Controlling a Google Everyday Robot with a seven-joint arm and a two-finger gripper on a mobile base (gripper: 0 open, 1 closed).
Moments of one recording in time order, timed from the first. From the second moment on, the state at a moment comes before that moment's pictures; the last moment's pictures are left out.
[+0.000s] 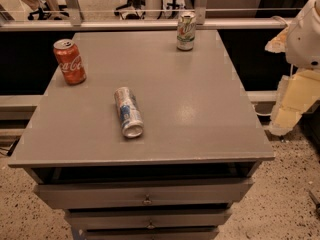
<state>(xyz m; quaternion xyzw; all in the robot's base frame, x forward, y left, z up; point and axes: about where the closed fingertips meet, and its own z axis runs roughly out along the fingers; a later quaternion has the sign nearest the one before) 0.438 -0.217 0.976 -0.60 0.78 -0.03 0.16</state>
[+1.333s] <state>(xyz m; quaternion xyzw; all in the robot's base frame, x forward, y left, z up) 0.509 -0.078 0.968 -0.55 0.80 0.06 0.21</state>
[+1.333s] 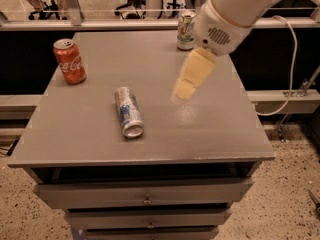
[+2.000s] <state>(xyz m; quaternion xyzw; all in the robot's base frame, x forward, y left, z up) 0.535 0.032 0.934 -0.48 0.85 0.08 0.19</state>
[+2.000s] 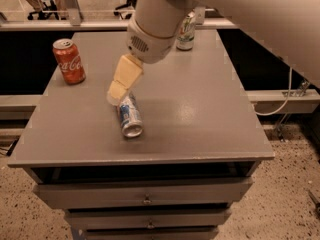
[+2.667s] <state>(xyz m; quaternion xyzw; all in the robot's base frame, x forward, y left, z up) 0.561 0.068 0.875 -0.37 0.92 0.05 0.11</state>
